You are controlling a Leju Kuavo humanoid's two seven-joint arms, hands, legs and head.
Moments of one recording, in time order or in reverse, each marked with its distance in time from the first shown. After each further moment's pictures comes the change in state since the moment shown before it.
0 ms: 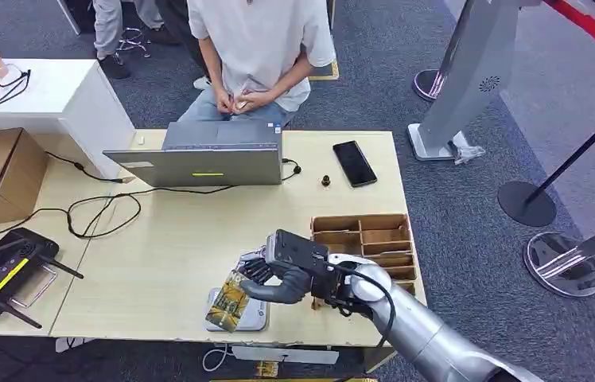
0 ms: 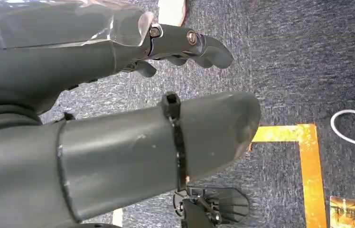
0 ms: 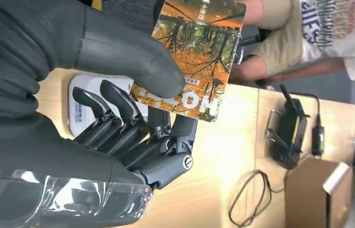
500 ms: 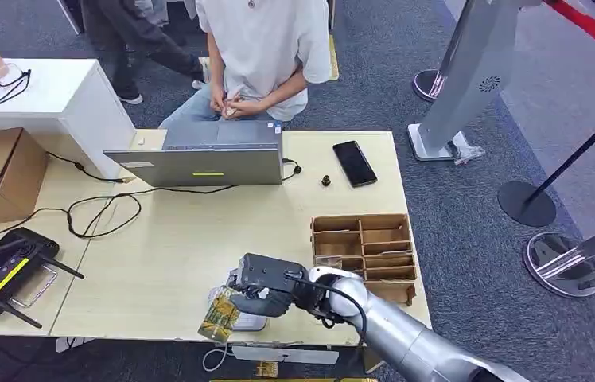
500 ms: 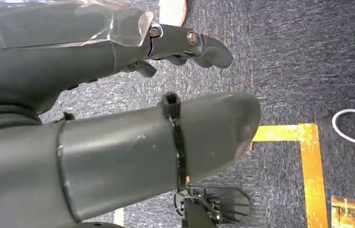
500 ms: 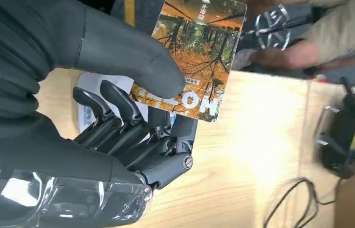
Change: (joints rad) left arm -0.004 0.000 -0.003 0.000 0.001 0.000 0.013; right arm -0.017 0.053 0.096 0.099 0.132 -0.134 0.025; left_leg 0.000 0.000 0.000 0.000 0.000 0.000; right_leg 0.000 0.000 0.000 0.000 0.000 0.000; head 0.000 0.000
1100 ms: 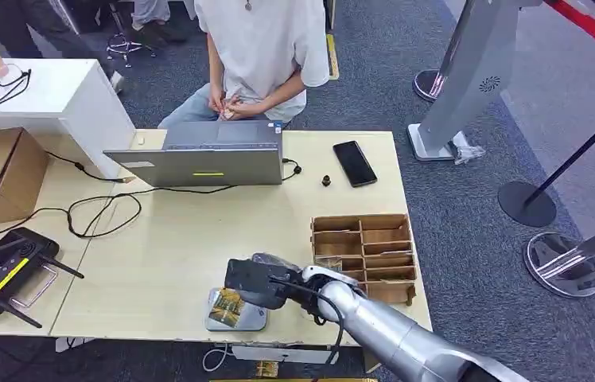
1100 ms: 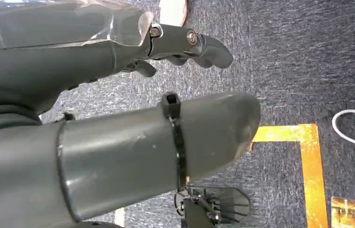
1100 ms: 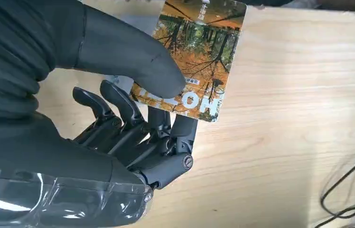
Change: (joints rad) left arm -0.013 0.000 -0.001 0.000 -0.008 0.000 0.025; right arm -0.033 0.029 0.049 0.071 0.177 -0.177 0.077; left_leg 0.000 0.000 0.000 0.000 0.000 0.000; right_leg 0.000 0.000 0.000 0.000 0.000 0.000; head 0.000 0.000
